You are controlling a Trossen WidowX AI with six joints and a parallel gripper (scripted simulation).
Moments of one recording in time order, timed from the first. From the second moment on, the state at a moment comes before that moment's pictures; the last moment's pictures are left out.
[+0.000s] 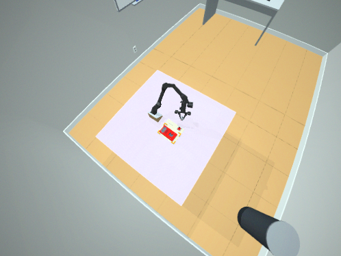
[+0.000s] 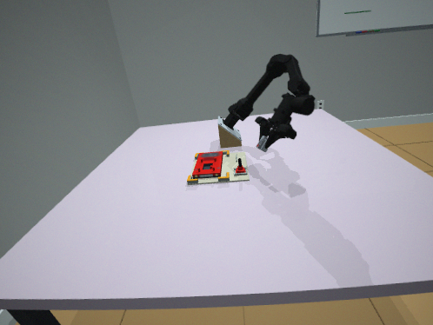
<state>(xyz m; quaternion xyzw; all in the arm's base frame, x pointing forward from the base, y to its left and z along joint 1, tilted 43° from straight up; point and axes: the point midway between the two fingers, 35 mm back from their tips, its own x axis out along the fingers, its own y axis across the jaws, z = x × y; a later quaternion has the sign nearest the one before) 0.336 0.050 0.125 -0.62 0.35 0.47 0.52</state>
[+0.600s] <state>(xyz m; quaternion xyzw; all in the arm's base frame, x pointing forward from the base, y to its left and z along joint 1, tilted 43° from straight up) 0.338 0.067 0.107 -0.62 0.35 0.47 0.52</state>
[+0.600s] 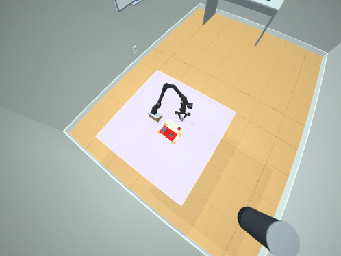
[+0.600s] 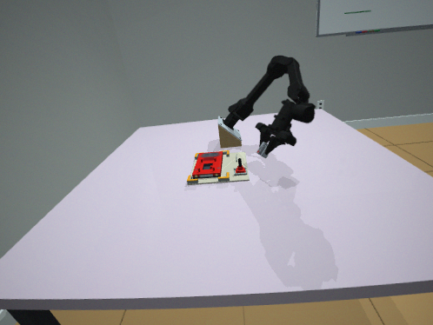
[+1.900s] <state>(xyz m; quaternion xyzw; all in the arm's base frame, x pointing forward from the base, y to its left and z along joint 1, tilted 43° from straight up) 0.342 0.098 0.071 -0.62 0.36 0.46 0.52</state>
